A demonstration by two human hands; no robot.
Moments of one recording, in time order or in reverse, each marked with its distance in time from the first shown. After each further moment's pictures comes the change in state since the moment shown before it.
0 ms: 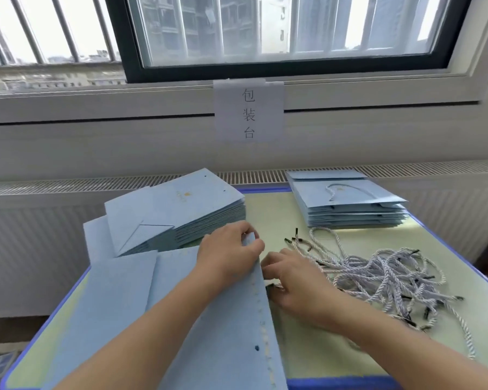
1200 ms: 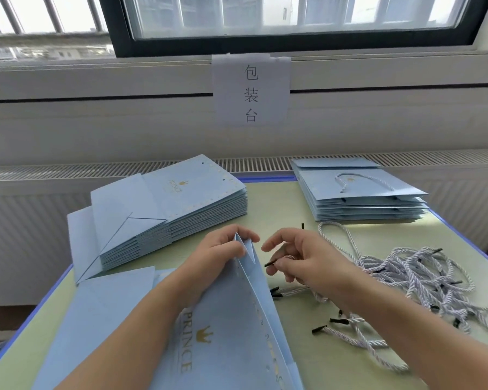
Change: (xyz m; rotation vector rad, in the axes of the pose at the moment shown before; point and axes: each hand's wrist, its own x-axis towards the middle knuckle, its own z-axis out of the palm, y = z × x) left_hand 0.005 -0.042 0.007 -0.829 -0.305 -0.092; right_hand 0.016 0.013 -0.015 0.866 0.014 0.309
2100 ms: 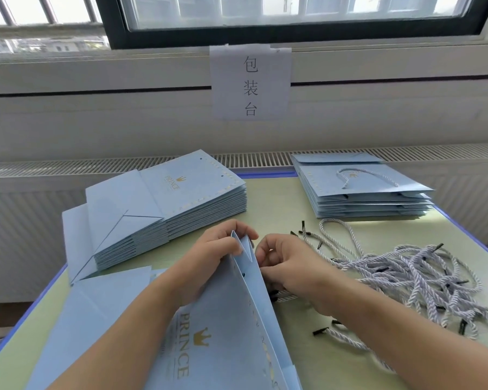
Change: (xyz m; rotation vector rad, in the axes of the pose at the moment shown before) left_hand 0.005 -0.002 -0.005 -0.090 -0.066 0.015; right_hand 0.009 -0.005 0.023 0.195 -0.053 0.149
